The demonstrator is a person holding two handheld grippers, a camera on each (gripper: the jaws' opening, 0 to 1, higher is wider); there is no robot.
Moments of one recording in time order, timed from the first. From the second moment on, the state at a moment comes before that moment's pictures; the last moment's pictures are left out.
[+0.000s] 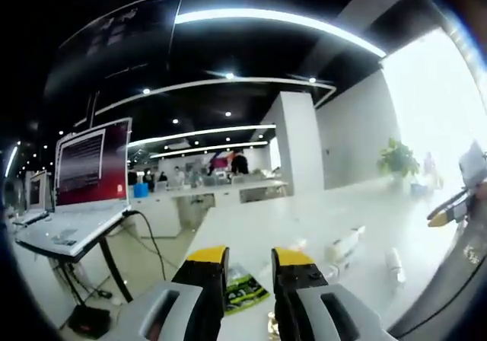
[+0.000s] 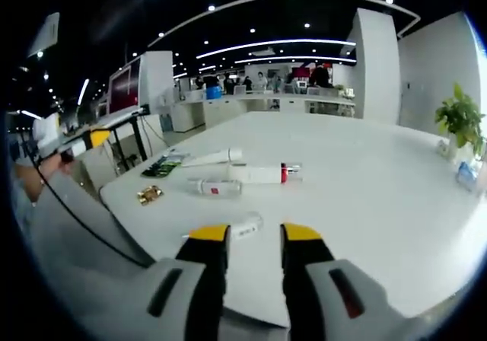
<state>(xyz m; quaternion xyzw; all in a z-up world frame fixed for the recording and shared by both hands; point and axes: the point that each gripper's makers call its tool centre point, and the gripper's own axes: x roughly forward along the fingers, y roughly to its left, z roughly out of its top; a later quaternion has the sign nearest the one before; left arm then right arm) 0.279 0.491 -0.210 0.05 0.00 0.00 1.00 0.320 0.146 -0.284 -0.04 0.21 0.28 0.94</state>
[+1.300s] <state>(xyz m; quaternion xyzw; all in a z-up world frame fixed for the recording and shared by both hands) 0.276 0.498 -0.208 0.06 -0.01 0.01 1.00 0.321 0.144 -0.286 -0.03 0.21 0.28 0.94</state>
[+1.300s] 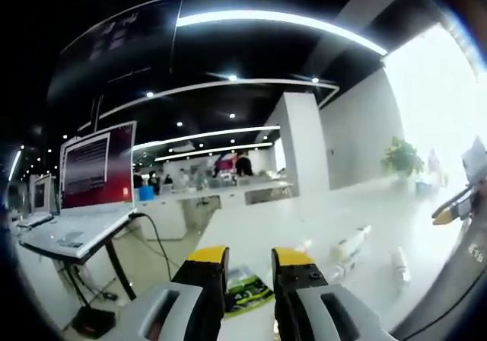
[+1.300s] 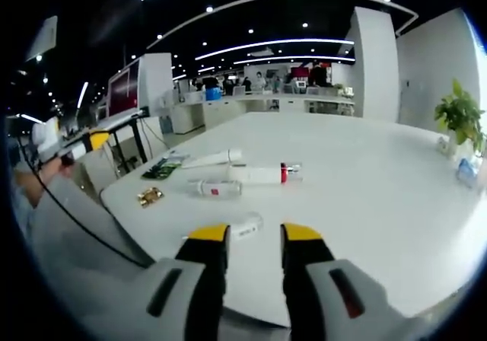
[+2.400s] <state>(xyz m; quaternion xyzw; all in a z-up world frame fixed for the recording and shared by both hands) 0.278 0.496 -0.215 0.07 0.01 0.01 1.00 0.321 0.144 -0.287 -0.03 0.21 0.28 0.94</state>
